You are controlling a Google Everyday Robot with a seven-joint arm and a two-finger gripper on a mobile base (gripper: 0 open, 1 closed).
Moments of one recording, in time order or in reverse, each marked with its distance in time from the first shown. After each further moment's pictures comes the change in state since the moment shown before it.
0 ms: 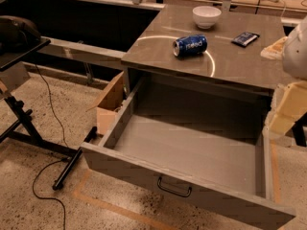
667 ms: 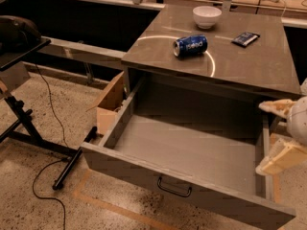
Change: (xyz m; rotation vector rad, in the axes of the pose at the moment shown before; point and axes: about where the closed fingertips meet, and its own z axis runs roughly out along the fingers) arm 0.060 0.040 0.093 0.028 -0.215 0.030
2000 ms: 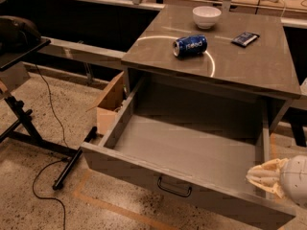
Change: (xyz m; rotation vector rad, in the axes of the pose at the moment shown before) arm 0.052 0.066 0.063 0.109 -0.094 0.050
